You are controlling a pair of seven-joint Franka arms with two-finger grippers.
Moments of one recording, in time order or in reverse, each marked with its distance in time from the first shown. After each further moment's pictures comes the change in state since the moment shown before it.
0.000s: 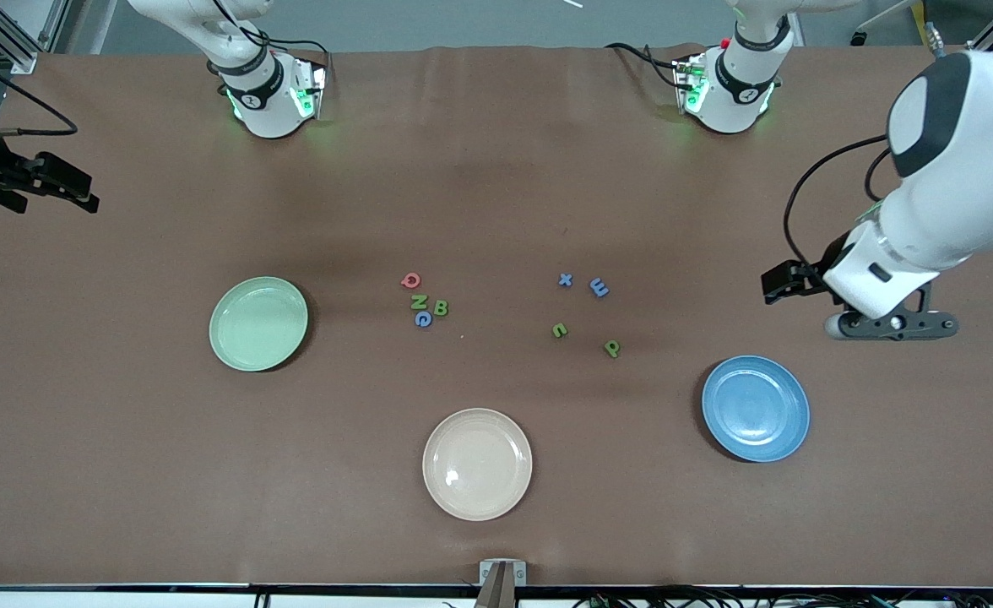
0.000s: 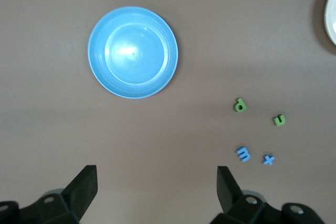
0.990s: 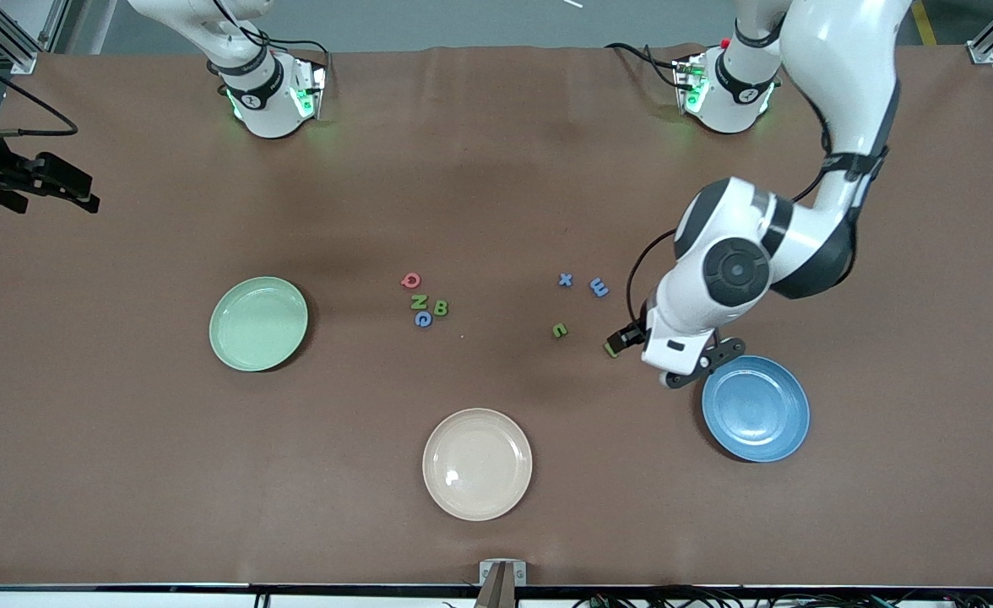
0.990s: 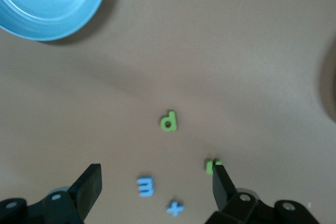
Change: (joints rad) left arm -0.248 0.303 -0.001 -0.010 0.021 0.285 -0.725; right arm 0.000 0.000 0.000 -0.002 0.000 0.000 -0.002
